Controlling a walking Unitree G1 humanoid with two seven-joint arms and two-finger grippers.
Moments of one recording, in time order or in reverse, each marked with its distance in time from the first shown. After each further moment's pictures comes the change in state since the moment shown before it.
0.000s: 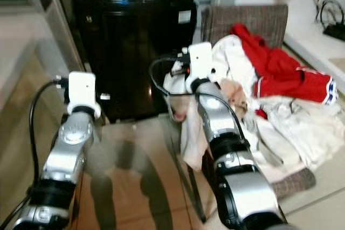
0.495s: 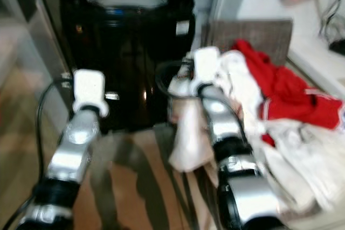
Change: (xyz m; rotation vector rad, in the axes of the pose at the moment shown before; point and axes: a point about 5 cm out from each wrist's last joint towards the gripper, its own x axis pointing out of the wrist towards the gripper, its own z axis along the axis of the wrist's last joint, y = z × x) left arm 0.001 -0.005 0.004 -0.010 -0.012 -0.008; right arm -0.003 0.000 -0.006 0.015 0.018 0.004
